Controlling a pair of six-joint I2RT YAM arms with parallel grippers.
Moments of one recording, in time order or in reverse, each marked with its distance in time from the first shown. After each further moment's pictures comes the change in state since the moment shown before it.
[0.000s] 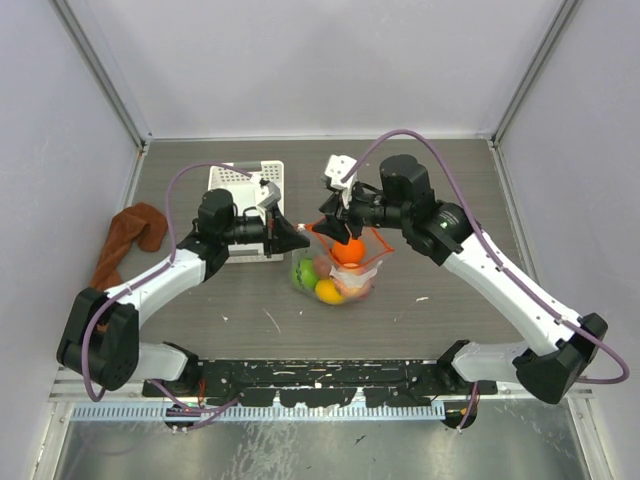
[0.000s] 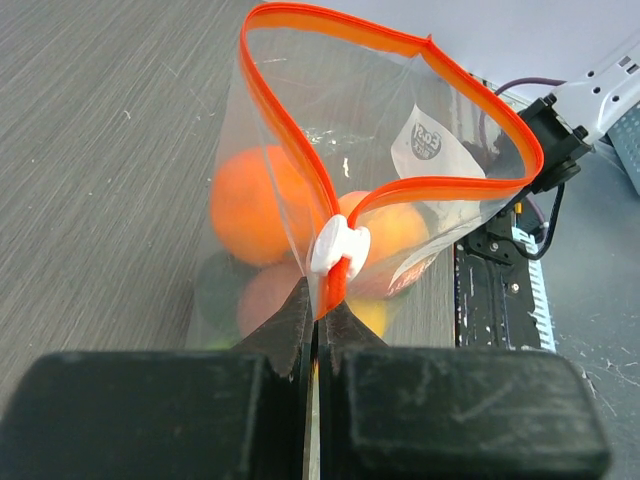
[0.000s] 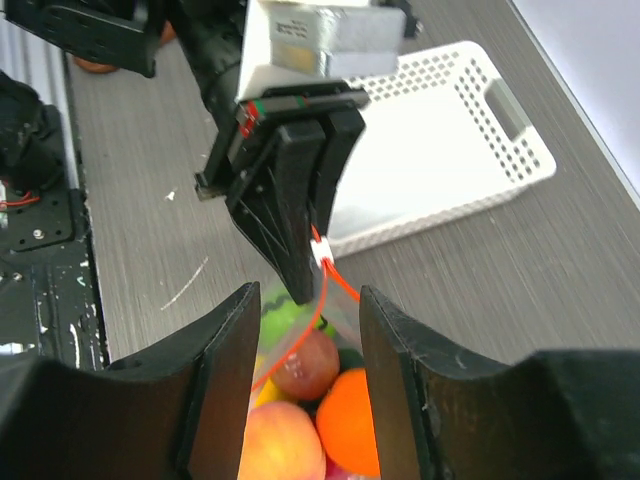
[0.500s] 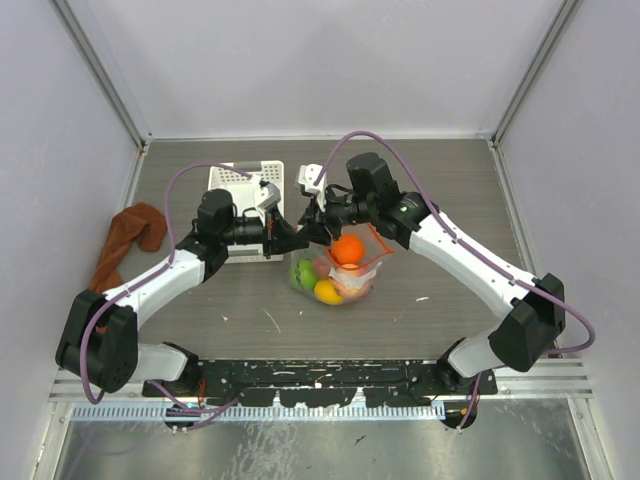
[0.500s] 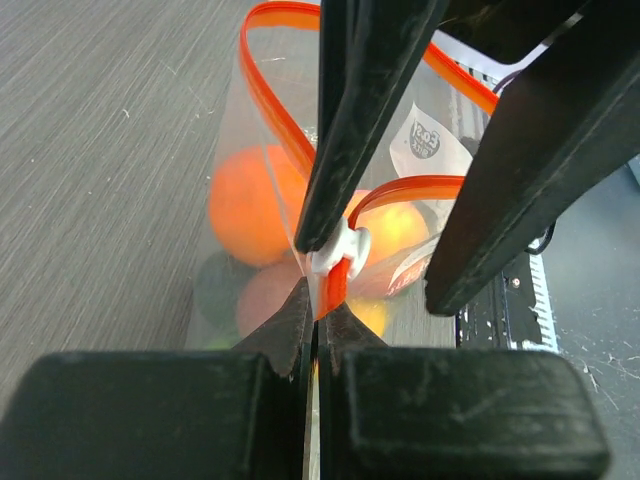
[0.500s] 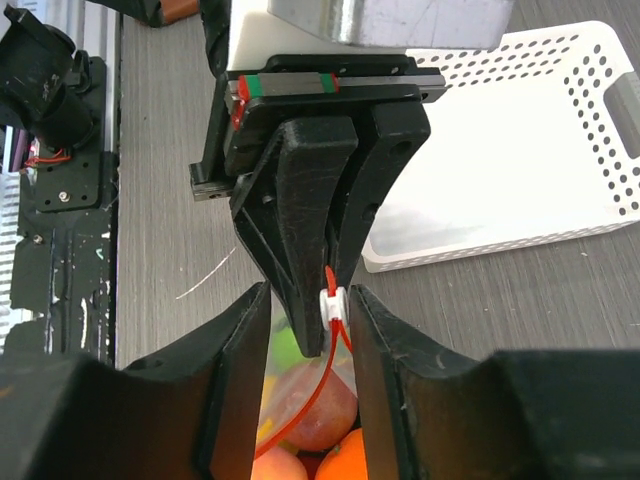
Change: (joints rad) left arm 0.000 -0.014 0.000 -0.027 0.005 0.024; right arm 0.000 0.212 0.003 0.087 -0.210 -0.074
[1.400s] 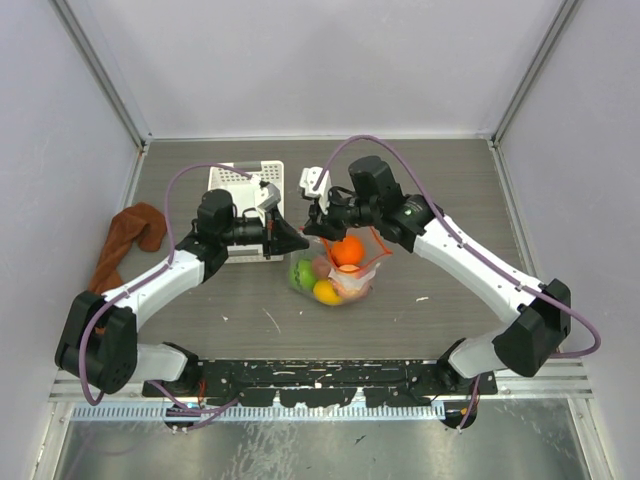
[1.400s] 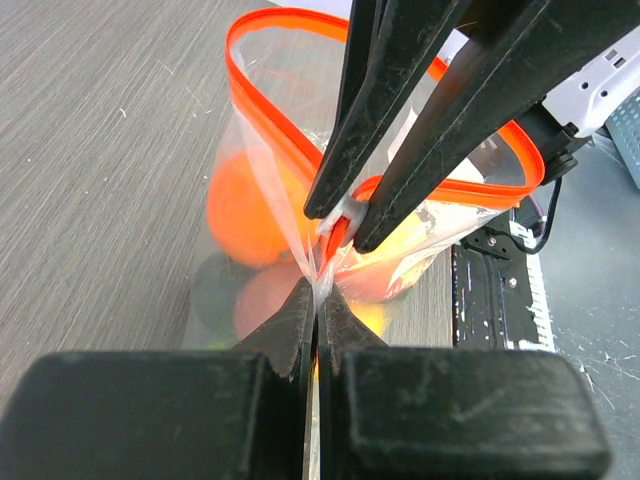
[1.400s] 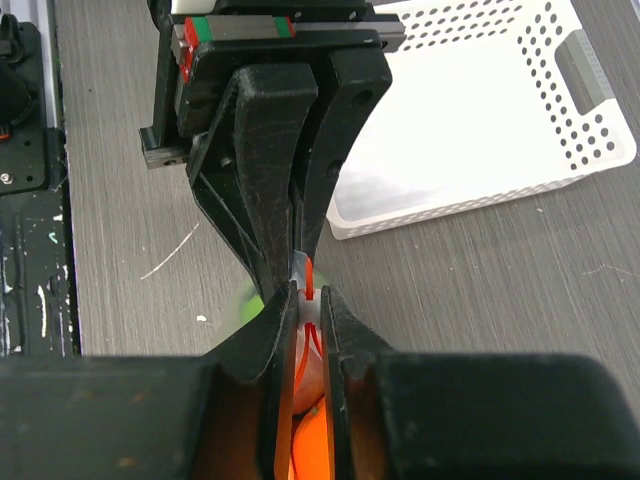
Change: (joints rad) left arm 0.000 -0.007 0.000 -0.011 0.000 -0.001; right arm 0.002 -0.016 -0.004 -0.048 0.116 -0.046
